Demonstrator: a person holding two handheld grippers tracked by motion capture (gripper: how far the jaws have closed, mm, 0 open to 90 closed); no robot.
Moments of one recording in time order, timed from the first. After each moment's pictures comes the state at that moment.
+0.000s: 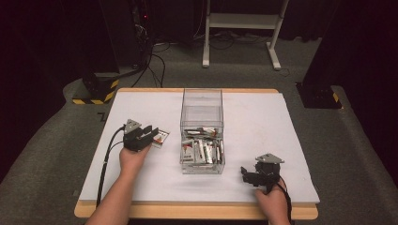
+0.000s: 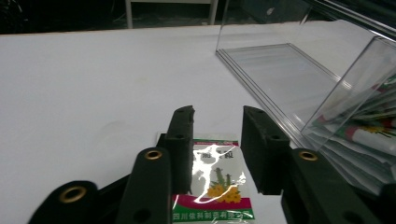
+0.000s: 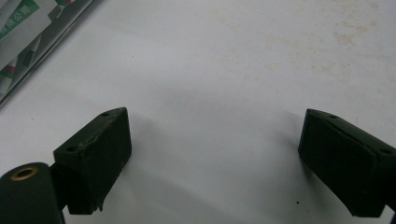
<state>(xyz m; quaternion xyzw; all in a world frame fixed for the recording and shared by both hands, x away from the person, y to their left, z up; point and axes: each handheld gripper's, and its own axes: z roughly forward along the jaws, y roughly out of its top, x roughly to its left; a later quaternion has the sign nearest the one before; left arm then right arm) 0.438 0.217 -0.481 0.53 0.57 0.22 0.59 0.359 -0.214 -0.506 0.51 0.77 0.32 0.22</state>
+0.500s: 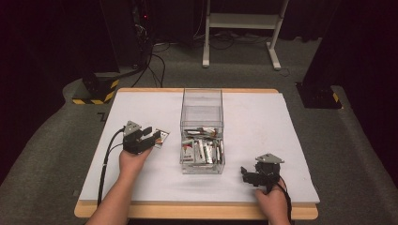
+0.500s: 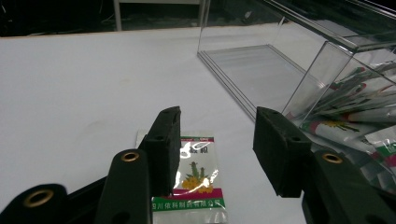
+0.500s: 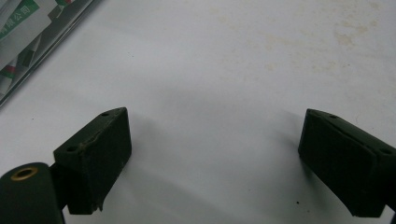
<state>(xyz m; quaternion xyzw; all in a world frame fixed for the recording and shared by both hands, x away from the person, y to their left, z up) 0.422 0.214 -0.471 0.54 0.56 0.21 0.59 0.360 -0.214 -0.506 0.51 0.77 0.32 0.22</state>
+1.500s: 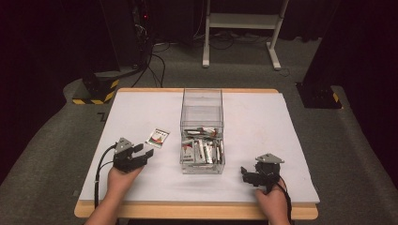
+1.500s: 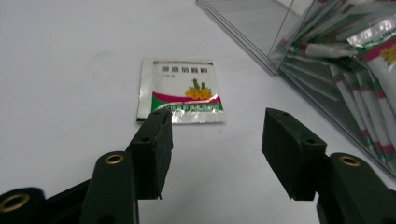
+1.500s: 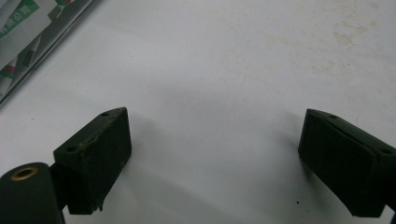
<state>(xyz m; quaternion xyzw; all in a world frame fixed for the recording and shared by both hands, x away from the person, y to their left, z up) 0.376 0.219 -0.491 0.46 0.61 0.18 0.61 0.359 -0.214 -0.506 0.51 0.77 0.32 0.22</state>
